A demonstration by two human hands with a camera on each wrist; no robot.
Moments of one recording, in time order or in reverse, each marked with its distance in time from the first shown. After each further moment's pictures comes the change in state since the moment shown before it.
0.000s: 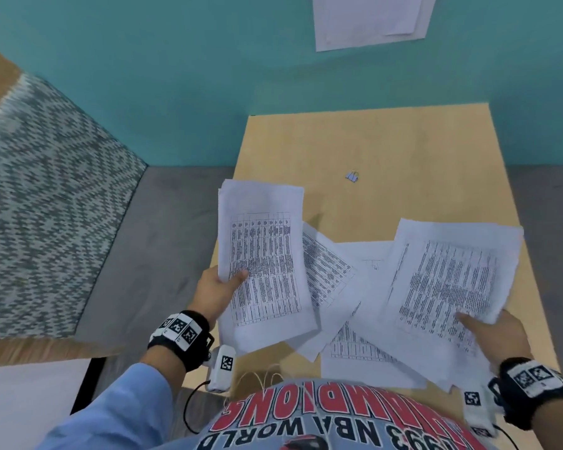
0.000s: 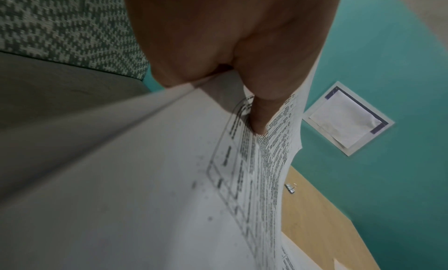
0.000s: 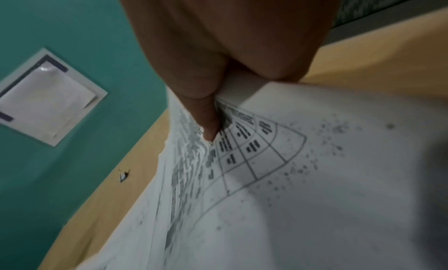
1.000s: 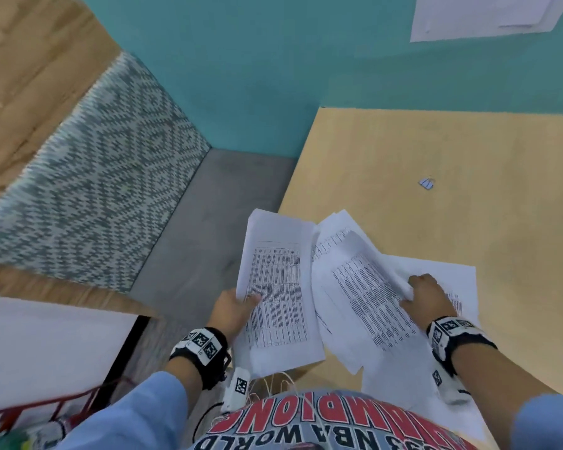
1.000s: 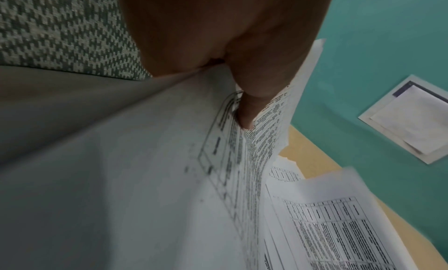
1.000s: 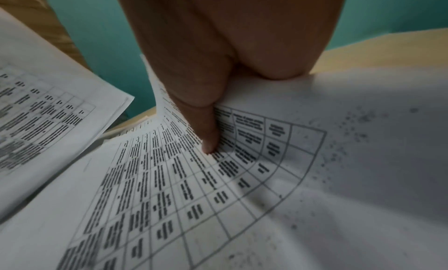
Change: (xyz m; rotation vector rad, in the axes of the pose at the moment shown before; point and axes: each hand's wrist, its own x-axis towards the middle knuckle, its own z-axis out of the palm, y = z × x) left_hand -0.027 -0.085 -0.056 0.139 0.172 -0.255; right_hand -0.002 -0.080 0.198 -0.763 -0.355 -0.696
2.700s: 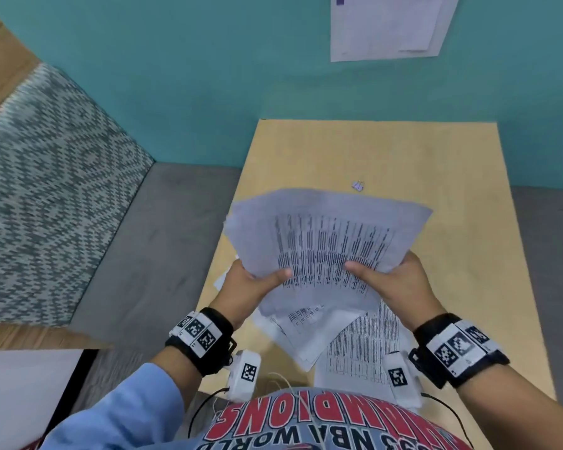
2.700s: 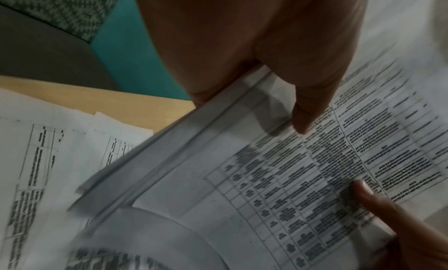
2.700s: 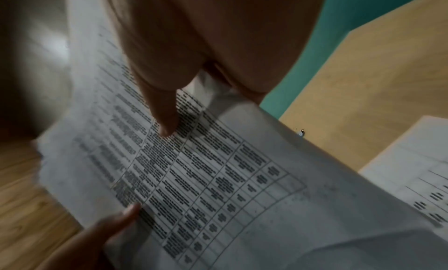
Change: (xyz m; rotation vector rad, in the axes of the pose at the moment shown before) left_hand -0.064 0.139 0.073 -0.438 -0.366 0.406; right_hand -0.092 -0.028 -0.116 1.105 0.199 -0.214
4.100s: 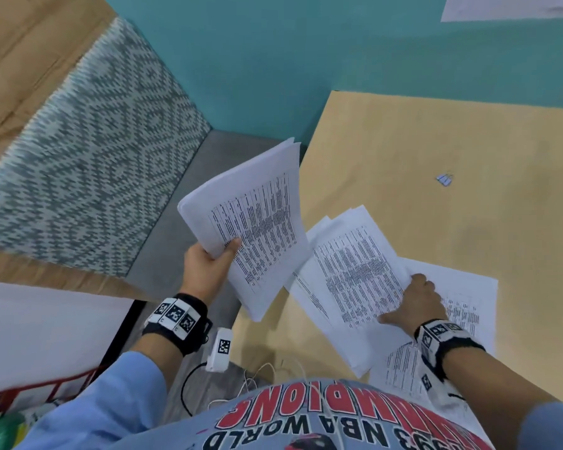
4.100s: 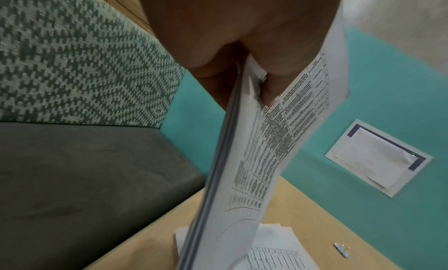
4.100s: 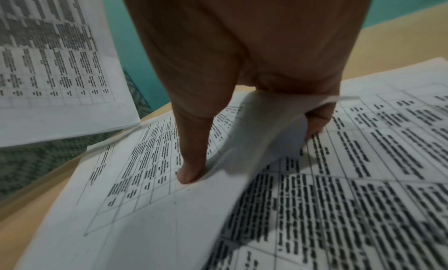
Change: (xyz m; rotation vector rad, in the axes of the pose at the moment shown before) left_hand 0.001 -0.022 -0.175 0.238 0.588 0.046; right_hand 0.049 0.134 0.082 -1.241 -0.133 0.432
